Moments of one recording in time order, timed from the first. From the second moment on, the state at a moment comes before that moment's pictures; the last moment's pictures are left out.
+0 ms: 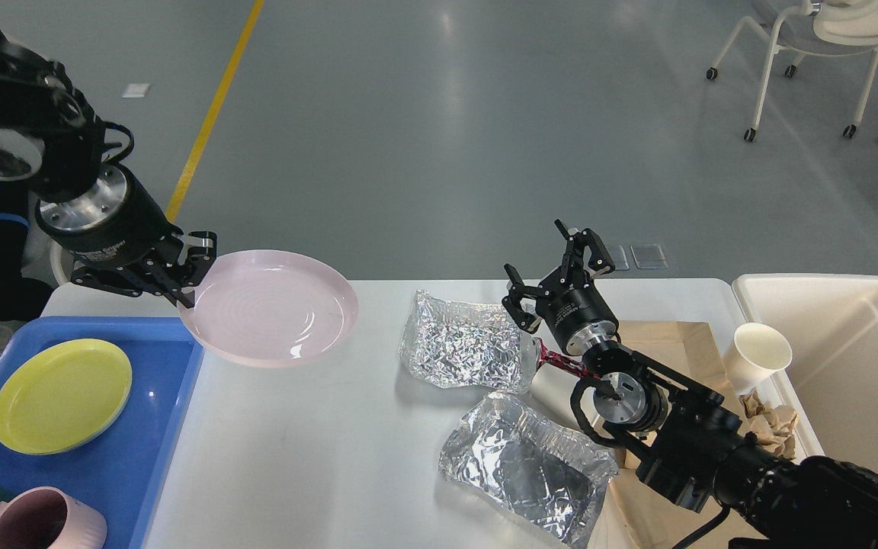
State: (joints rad) left arm -2.30 0.43 1.31 -1.40 -0.16 -0.79 0.24; right arm 0.68 0.03 0.54 0.53 0.11 0.31 0.46
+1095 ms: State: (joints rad) left arm -1.41 0.76 1.09 -0.98 -0.09 -0.09 0.25; right arm 0.68 0.03 0.54 0.53 0.11 0.31 0.46
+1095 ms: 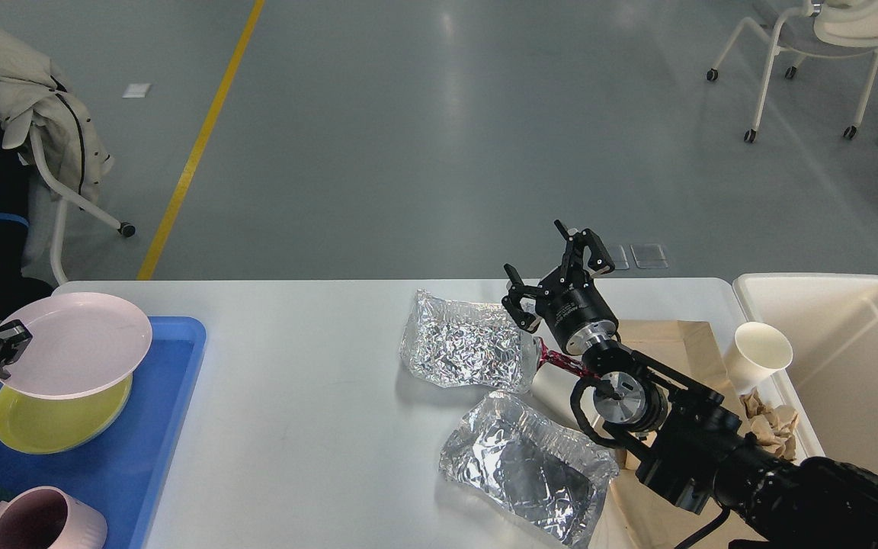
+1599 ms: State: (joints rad) left arm -1.07 0.70 0.87 -0.80 -0.09 0.14 0.24; right arm 0.68 0.03 0.54 0.53 0.11 0.31 0.46
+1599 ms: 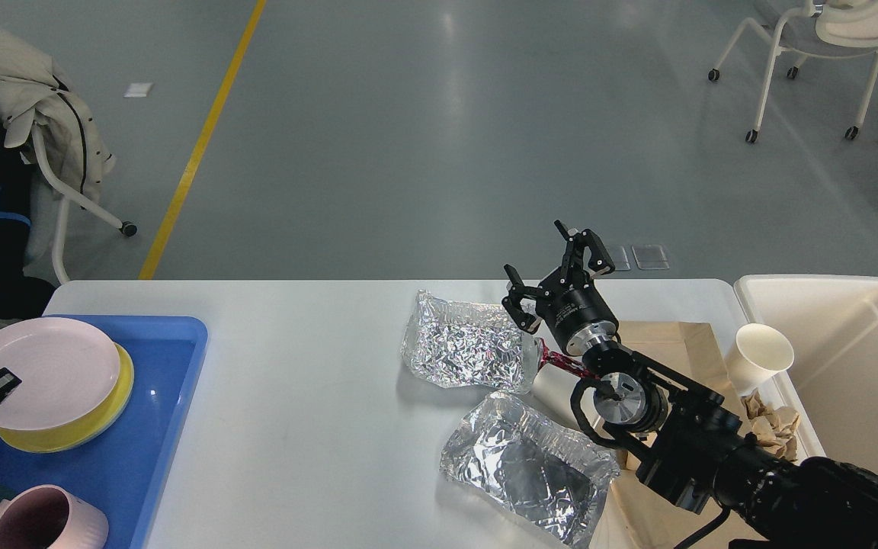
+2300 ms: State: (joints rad) left arm -1.07 0.68 0.87 -0.80 -0.09 0.14 0.24; right arm 0.68 0.03 0.54 0.53 0.11 0.31 0.46
